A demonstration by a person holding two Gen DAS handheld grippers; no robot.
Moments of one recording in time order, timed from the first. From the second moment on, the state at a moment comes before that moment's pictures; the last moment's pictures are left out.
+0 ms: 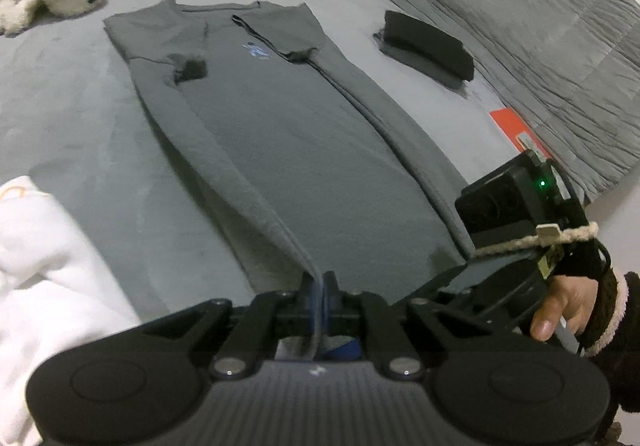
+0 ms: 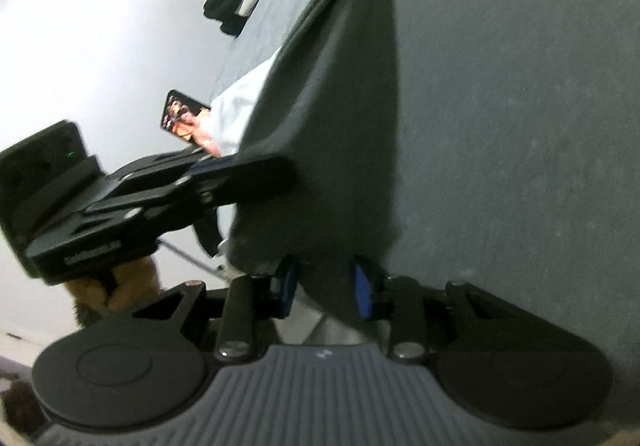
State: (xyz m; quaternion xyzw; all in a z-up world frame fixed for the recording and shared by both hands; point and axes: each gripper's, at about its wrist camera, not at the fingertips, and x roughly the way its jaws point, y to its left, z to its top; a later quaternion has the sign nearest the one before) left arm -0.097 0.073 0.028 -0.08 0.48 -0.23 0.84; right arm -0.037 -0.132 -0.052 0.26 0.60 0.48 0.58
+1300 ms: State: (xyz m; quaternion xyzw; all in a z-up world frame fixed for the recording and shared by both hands) left arm -0.065 0.074 -0.008 -0.16 0.49 -0.27 0.81; right arm 0.057 -0.172 -0.020 0.31 0.52 0.42 0.67
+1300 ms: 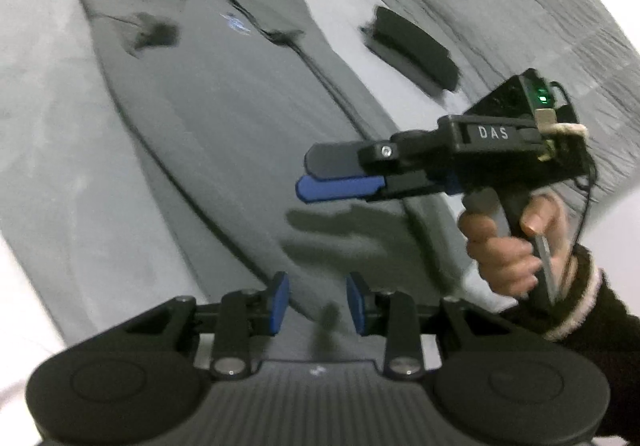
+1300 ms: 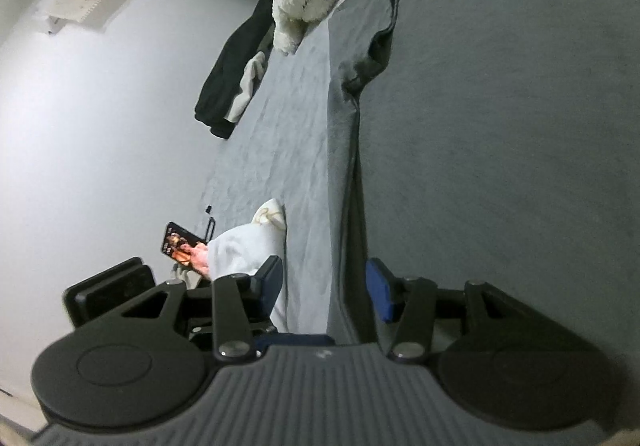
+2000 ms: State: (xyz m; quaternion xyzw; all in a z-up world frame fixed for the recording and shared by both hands) left arm -0.066 0.092 -0.022 -0.13 0.46 -0.24 0.84; right arm 0.070 -0.130 -0.027 0.28 0.48 0.39 0.74
